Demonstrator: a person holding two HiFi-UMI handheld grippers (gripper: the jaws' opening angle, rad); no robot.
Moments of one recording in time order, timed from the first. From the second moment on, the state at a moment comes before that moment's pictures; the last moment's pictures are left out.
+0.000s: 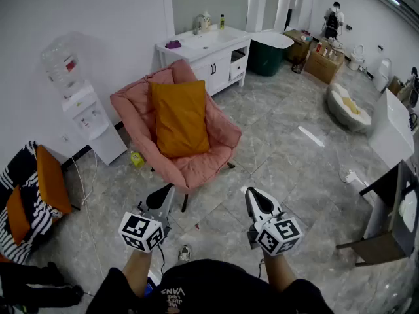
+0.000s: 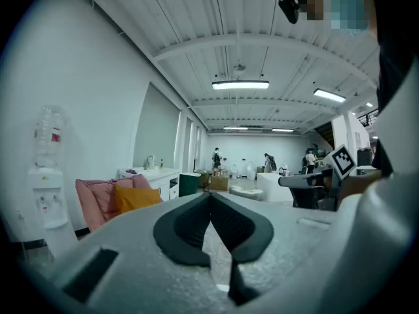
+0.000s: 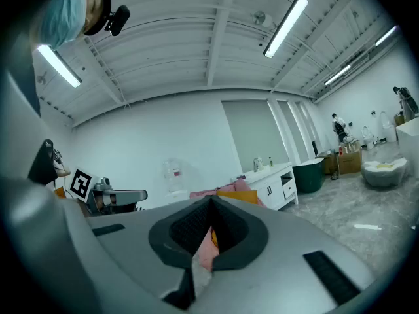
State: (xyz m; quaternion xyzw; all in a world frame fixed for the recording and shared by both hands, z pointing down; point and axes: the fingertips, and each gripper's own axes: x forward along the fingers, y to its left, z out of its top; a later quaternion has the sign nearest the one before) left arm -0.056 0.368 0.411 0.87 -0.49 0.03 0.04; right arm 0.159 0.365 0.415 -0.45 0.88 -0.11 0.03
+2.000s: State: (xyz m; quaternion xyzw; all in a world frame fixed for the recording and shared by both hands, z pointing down) left arm -0.050 0.180 0.411 0.90 -0.43 0.03 0.05; right arm 0.156 0.199 0.411 -0.49 0.86 -0.14 0.07
